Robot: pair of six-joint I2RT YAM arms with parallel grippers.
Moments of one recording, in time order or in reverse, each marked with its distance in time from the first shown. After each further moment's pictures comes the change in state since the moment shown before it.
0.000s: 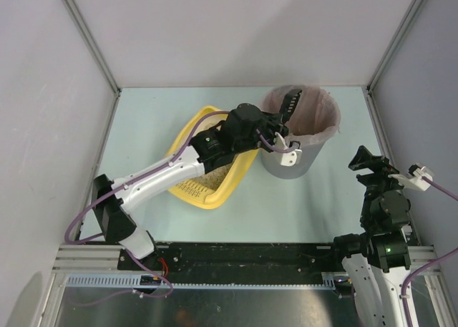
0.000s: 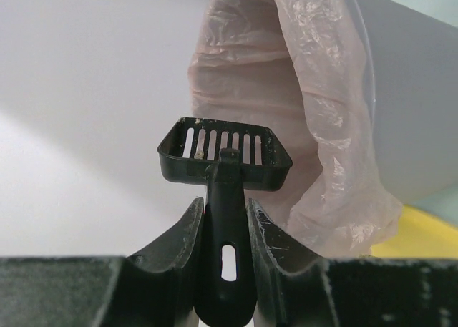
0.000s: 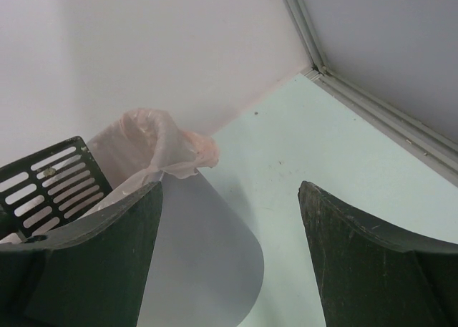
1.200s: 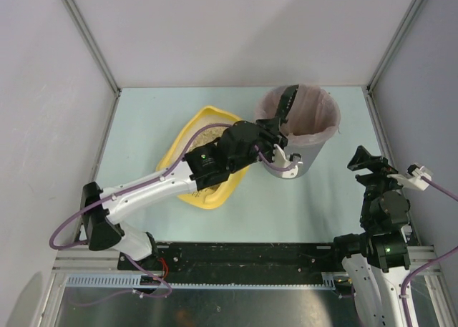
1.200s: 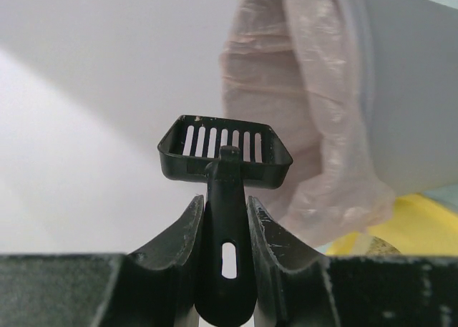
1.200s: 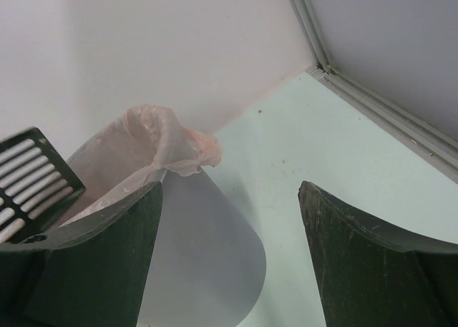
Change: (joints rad) left arm -0.116 -0.107 -0.155 0.107 -0.190 0.024; right arm 0.000 -0.001 -0.008 0.007 -0.018 0.000
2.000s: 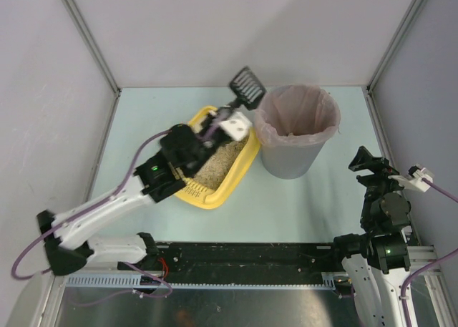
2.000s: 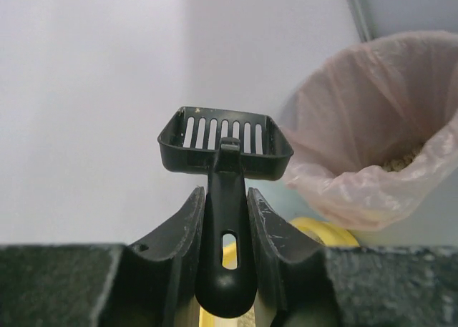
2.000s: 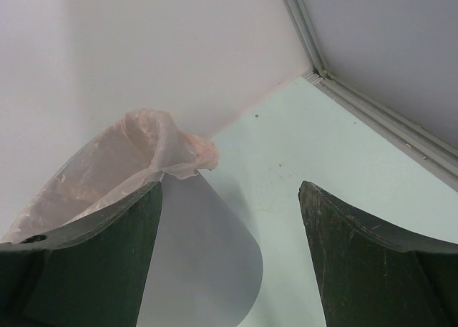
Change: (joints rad) left arm 0.074 -0.270 -0.146 0.217 -0.177 -0.638; right arm -0.002 -0.016 -0.001 0.000 0.009 -0.011
